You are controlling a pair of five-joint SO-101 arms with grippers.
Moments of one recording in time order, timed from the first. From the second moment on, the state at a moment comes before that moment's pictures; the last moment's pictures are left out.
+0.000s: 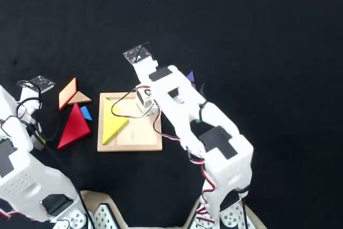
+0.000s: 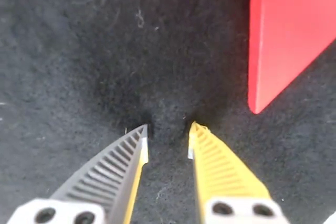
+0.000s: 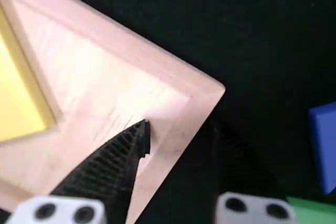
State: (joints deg) left arm -44.5 13.9 21.6 71.6 -70.8; right arm -29.7 21.1 11.4 57.6 1.4
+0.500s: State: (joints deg) left arm -41.7 13.1 23.1 71.6 -70.7; right arm -20.8 21.6 10.3 57.5 1.1
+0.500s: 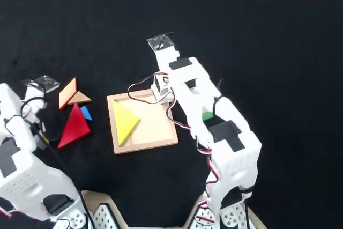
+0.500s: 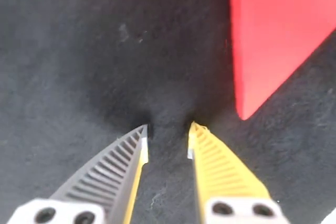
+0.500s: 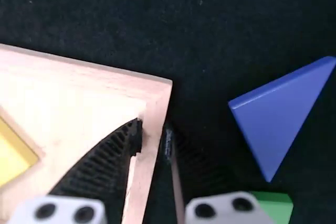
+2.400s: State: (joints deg) left arm -22.4 -22.4 49.6 62.5 -55.7; right arm -24.9 9.8 19.9 51.5 13.6
